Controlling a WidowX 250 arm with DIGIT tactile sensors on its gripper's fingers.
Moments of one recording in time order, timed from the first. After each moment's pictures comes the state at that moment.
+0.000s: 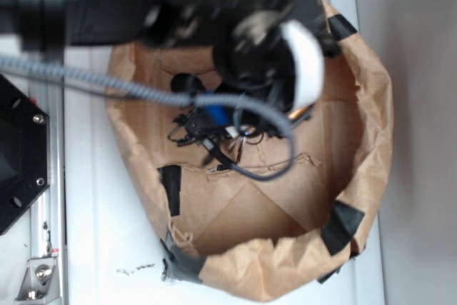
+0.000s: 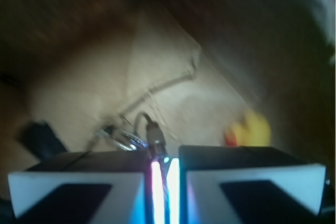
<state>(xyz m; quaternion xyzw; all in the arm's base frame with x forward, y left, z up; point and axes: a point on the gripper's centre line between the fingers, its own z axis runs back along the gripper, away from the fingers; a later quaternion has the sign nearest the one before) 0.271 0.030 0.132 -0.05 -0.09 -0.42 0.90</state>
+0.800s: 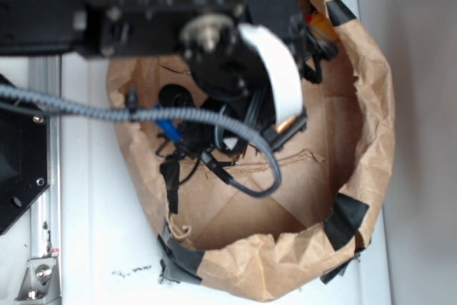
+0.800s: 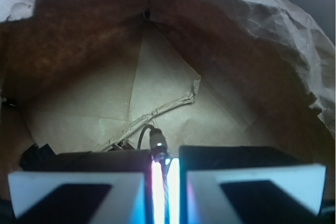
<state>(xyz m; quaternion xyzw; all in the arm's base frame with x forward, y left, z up) 0.269 0.022 0.137 0.01 -0.14 -0.40 0.90</state>
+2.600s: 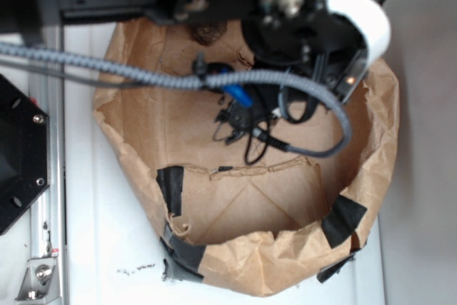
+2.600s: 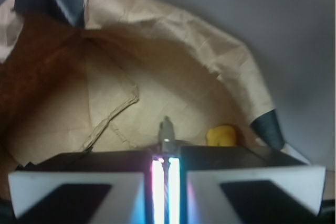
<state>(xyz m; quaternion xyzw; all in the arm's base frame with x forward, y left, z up) 0.286 0.045 0.152 0.03 -0.11 -0.30 0.95</state>
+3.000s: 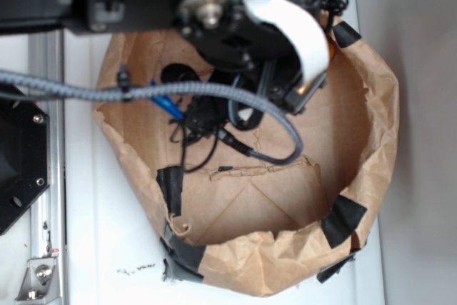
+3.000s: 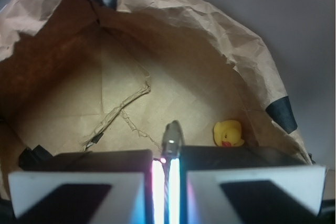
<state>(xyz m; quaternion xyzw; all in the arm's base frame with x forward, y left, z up) 0.268 0.042 0.155 0.04 -0.12 -0.33 0.94</state>
